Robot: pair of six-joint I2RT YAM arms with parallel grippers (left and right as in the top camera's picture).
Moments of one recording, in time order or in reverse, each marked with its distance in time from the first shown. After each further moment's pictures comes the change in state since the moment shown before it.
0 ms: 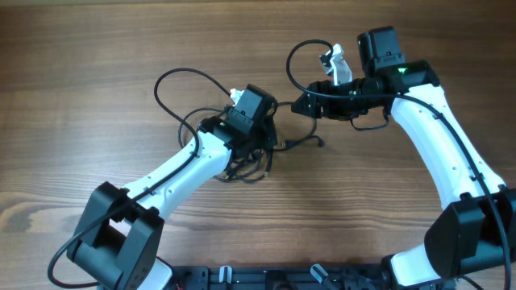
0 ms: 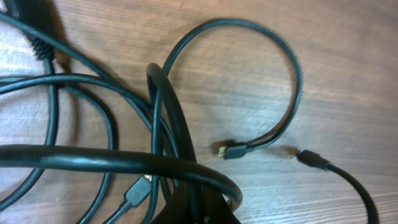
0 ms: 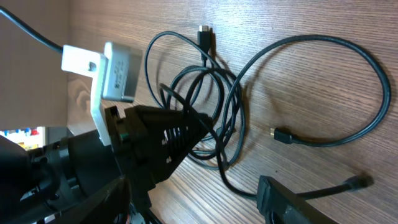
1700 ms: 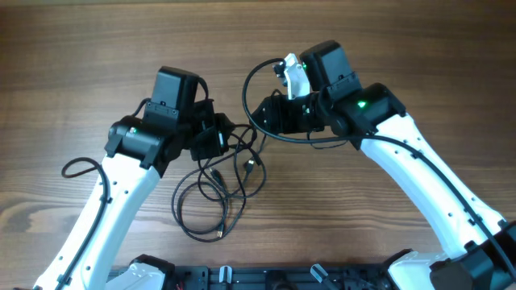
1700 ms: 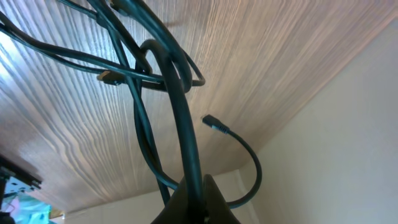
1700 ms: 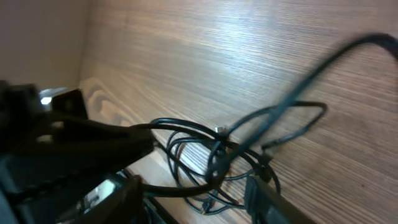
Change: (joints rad) left arm 0.272 -0.365 0.127 -0.443 0.316 -1.361; right arm 0.321 -0.123 0.007 0.137 0.199 0.324
